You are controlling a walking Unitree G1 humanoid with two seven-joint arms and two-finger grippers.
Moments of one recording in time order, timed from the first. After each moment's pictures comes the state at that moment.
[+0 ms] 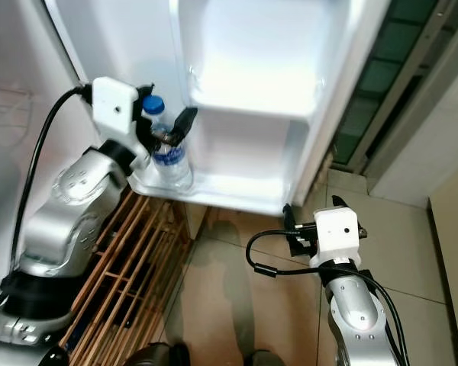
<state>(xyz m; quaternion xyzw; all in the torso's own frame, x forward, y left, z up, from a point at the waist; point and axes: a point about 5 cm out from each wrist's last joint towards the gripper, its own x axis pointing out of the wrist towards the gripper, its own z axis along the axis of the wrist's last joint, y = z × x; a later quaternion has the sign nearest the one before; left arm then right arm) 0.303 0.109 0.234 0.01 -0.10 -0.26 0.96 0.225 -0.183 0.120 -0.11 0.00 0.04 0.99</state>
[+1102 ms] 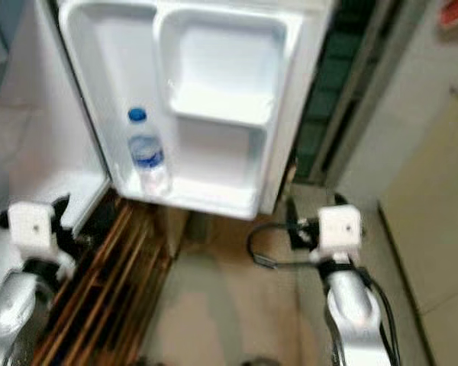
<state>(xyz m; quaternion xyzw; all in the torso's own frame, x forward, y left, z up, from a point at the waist) 0.214 0.198 0.112 0.02 0.03 -0.03 1.00 0.235 -0.200 0.118 -0.07 -0.03 -0.02 1.00</state>
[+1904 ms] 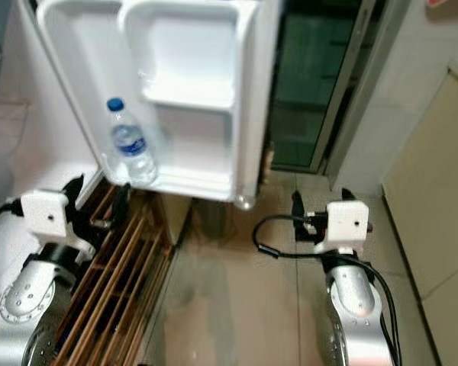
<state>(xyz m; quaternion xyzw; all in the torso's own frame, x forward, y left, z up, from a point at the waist) 0.239 0.170 0.146 0.01 -0.07 -0.07 0.99 0.240 -0.198 0.115 -0.06 -0.04 -0.02 1.00</state>
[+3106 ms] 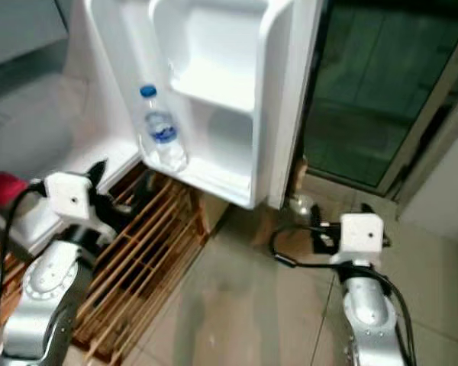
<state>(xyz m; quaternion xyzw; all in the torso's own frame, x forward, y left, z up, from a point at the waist) 0.253 0.152 0.148 0.00 -0.07 -0.11 0.99 0.231 -0.213 0.099 -0.08 0.00 -0.06 1.00</state>
